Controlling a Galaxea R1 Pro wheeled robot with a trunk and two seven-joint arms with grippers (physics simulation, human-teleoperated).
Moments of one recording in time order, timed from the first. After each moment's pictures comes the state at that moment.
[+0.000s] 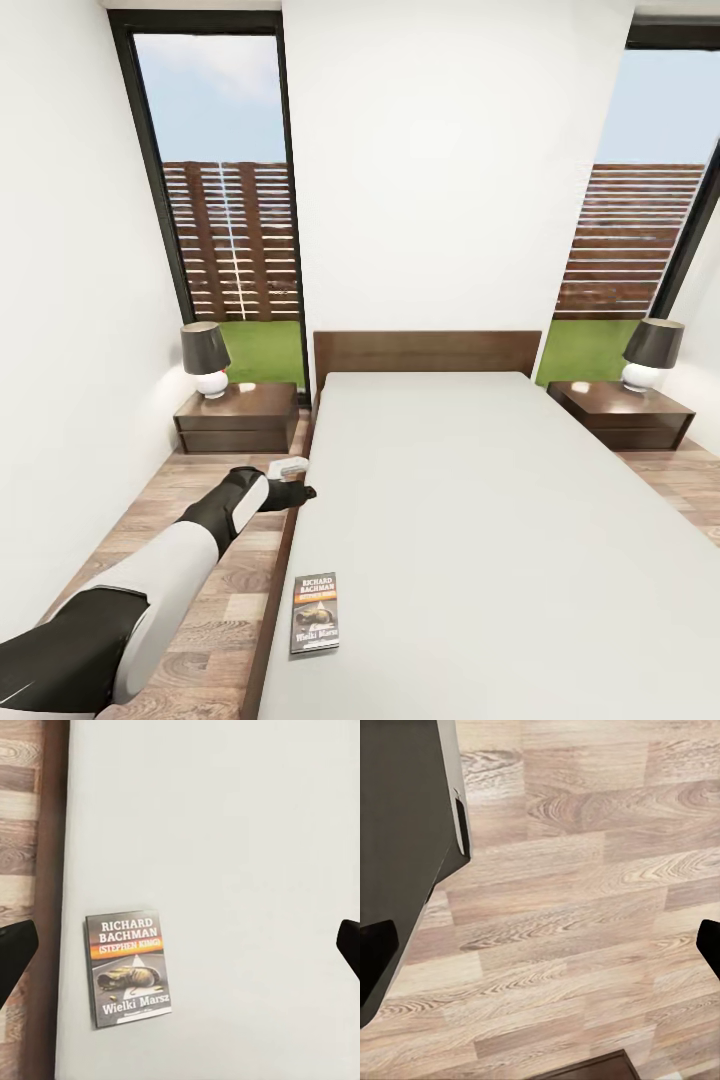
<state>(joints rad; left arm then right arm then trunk) -0.97 -0.05 -0.14 -0.36 0.34 0.58 -0.01 0.07 -0.06 -0.01 0.04 -0.04 -0.09 -0.20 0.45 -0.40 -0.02</state>
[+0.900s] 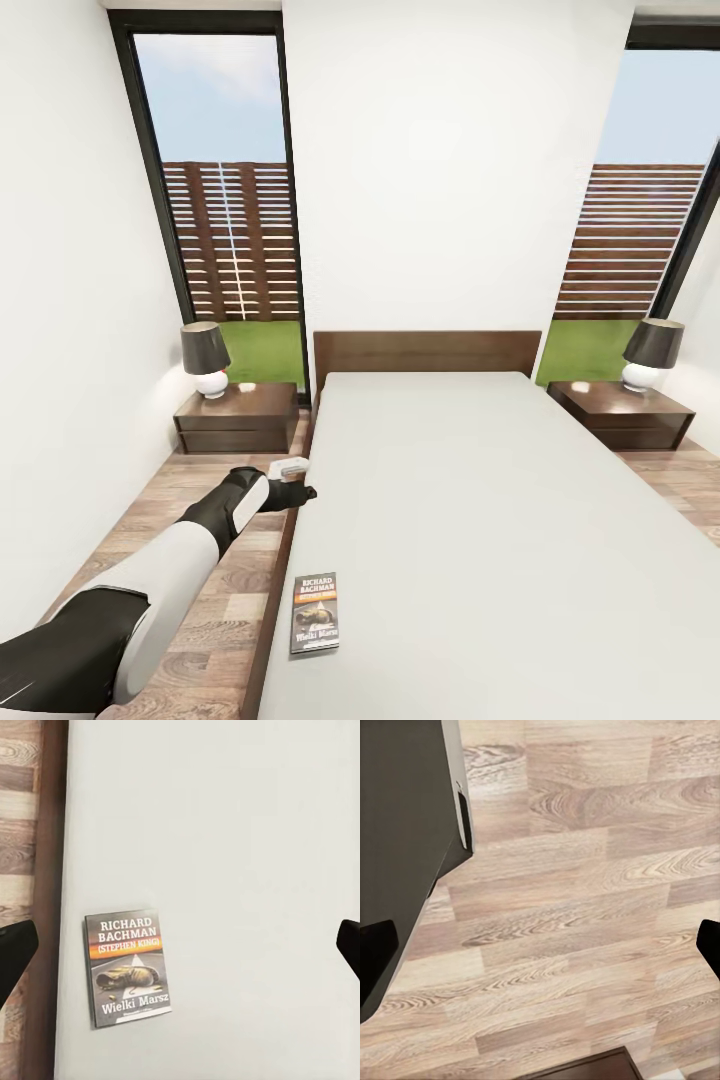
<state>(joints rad) -0.97 -0.06 -0.14 -0.36 0.34 0.58 -0.01 0.07 -0.05 -0.01 0.04 -0.04 -0.09 -0.20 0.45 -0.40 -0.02</state>
